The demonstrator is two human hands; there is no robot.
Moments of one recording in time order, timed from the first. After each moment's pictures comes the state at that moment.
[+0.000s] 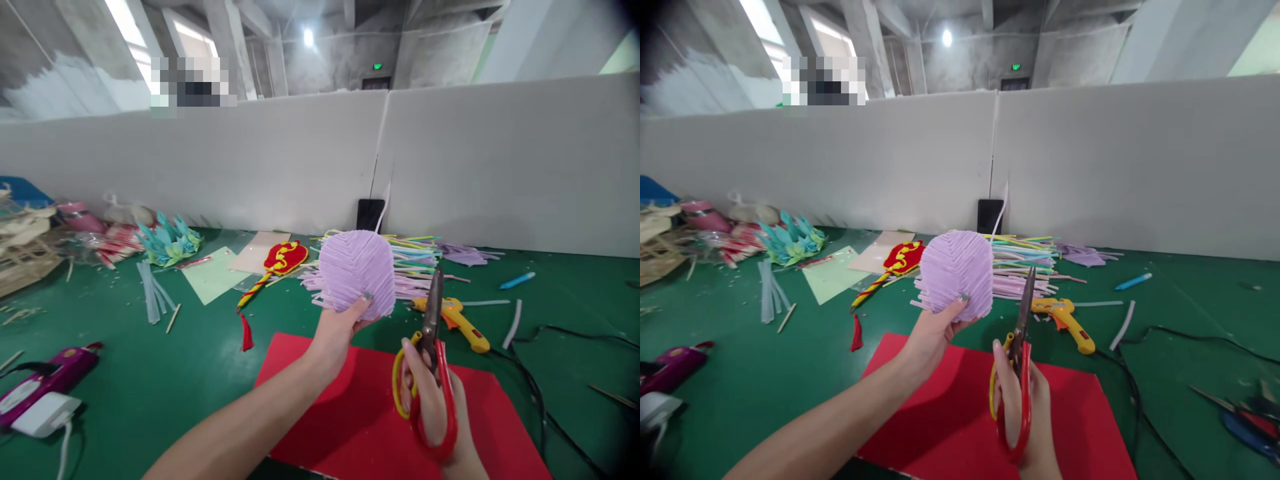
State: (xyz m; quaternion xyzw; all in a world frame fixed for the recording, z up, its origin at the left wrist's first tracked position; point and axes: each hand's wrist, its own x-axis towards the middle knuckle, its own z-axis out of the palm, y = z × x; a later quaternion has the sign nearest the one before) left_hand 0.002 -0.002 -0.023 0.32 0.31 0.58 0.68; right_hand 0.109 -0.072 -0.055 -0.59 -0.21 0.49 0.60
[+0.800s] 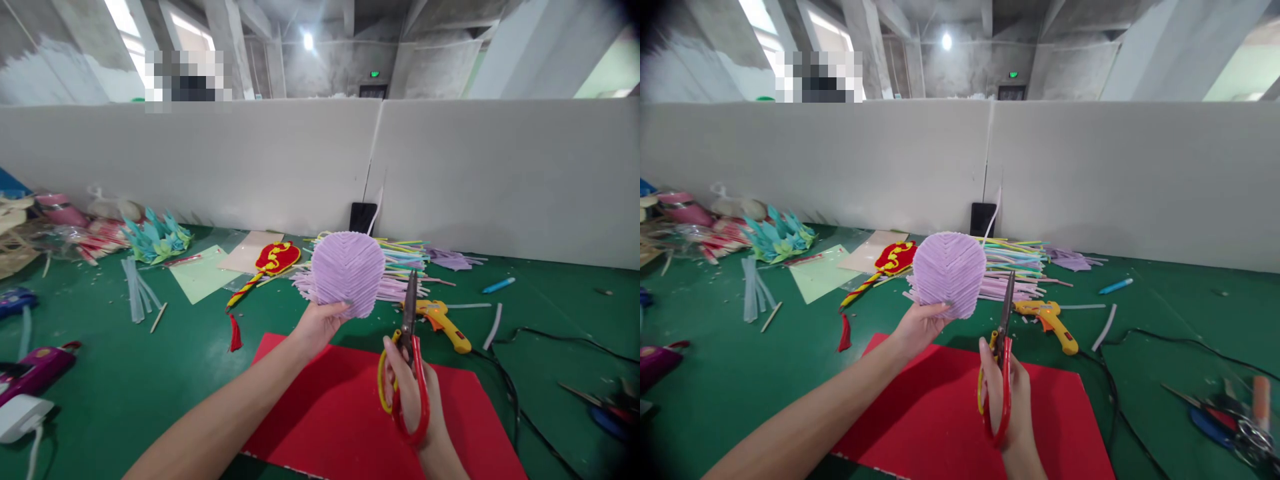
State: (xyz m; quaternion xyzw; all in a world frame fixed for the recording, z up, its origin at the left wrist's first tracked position) left_hand -0.014 0.024 -0.043 0.29 0.23 0.56 0.75; right_hand 0.110 -0.063 -0.066 -0.57 -0.26 0.49 0.60
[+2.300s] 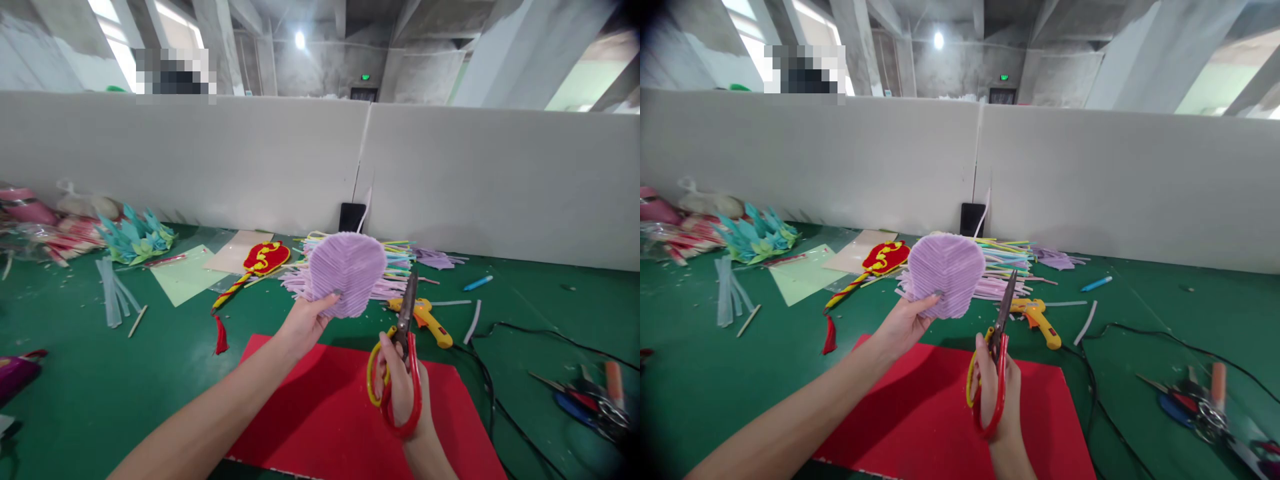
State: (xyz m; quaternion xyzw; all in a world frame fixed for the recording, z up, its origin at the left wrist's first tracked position) left_hand -0.012 0.024 -0.030 0.28 0.26 0.57 0.72; right_hand 0.114 -0.063 -0.056 -0.57 -0.22 0.51 0.61
